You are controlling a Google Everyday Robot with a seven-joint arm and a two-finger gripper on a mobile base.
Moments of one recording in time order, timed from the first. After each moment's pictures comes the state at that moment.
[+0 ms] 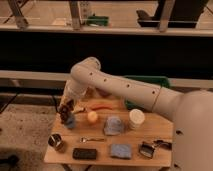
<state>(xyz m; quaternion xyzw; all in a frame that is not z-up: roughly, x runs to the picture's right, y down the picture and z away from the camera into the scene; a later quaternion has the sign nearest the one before) -0.186 0.059 0.728 -0.04 -0.38 -0.62 0.68</state>
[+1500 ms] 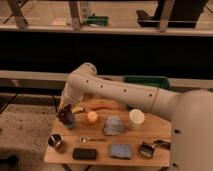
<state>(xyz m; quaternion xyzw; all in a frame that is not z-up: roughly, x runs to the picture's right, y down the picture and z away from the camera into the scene) -0.213 0.079 0.726 -0.01 -0.37 -0.66 0.66</state>
